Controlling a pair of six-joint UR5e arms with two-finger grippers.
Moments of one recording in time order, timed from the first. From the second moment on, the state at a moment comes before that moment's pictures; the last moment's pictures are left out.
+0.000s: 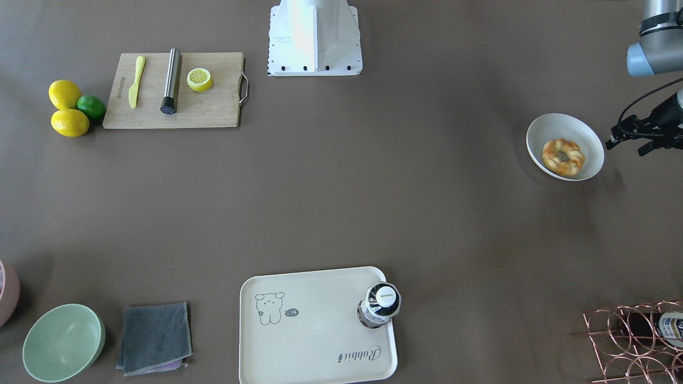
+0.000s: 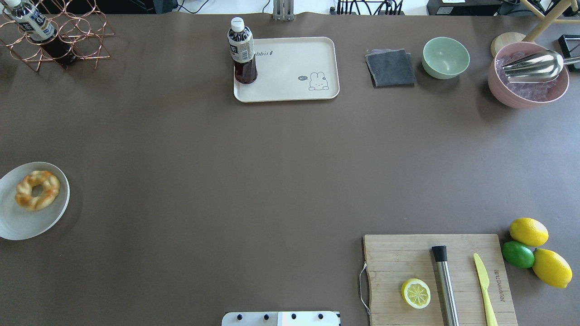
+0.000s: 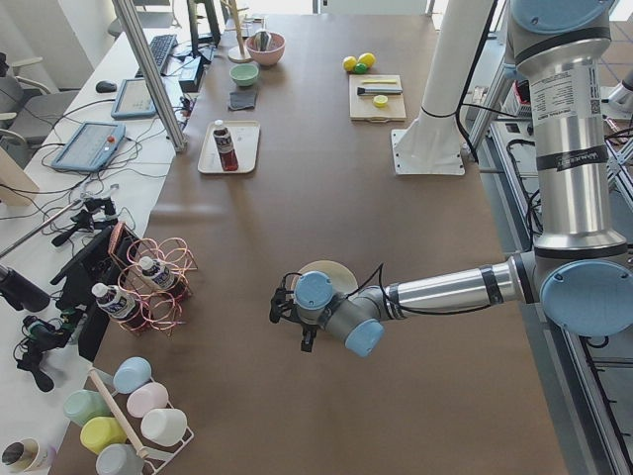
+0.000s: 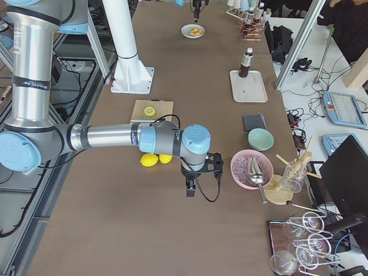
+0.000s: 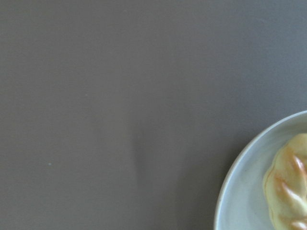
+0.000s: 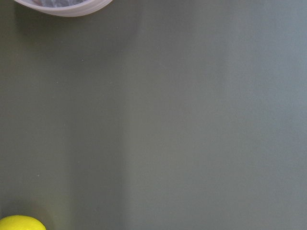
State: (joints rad) left arm -1.19 -1.39 -1.41 -2.45 -2.38 -0.49; right arm 1.60 -1.71 1.81 -1.74 2.34 -0.11
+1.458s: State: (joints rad) left arm -1.11 -1.42 -1.39 -2.53 -2.35 -0.56; right arm 1.59 -1.68 1.76 -1.75 2.34 -0.11
